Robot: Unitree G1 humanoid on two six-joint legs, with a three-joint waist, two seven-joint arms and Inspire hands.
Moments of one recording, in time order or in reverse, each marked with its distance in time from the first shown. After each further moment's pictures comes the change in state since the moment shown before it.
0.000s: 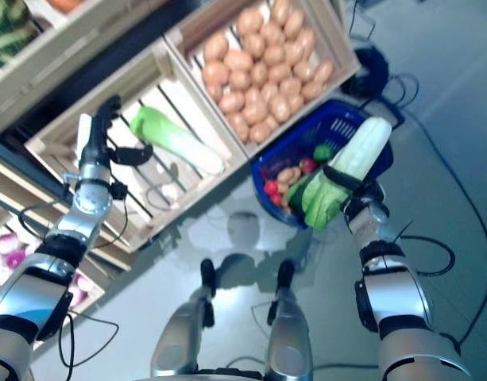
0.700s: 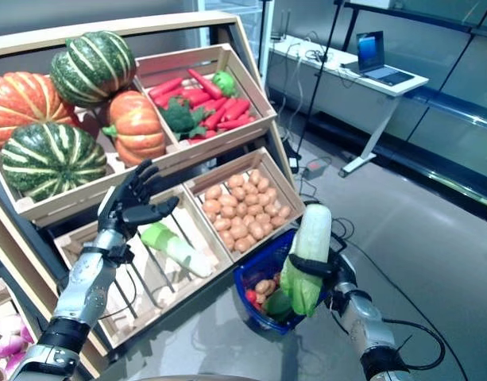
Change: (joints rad) left arm 0.661 -0.181 0.306 -0.480 -0.412 0.037 -0.508; right arm 0.820 0.094 -0.066 -0.587 -0.295 0.021 0.163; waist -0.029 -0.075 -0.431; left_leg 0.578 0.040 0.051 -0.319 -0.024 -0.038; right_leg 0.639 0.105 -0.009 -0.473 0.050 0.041
